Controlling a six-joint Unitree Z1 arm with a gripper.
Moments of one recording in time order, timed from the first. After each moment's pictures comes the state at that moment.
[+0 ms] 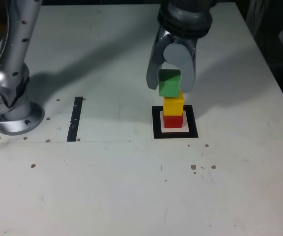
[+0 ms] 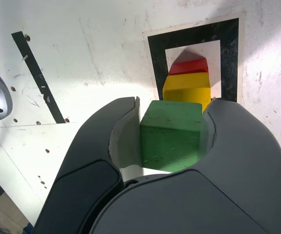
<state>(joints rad) -0.12 2.08 -1.91 1.60 0.07 0.01</state>
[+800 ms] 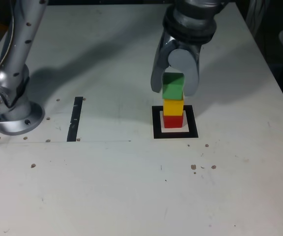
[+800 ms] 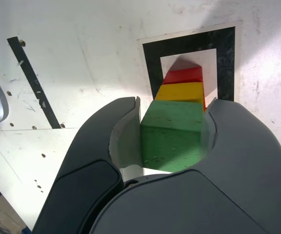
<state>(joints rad) -0.12 2.12 -1.92 1.59 0.09 0.01</state>
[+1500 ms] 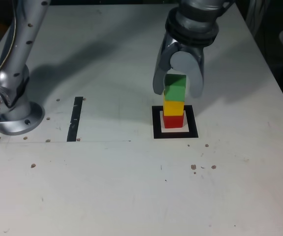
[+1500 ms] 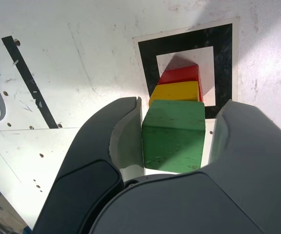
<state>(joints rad) -0.11 2.13 -1.93 1.59 0.07 0.02</state>
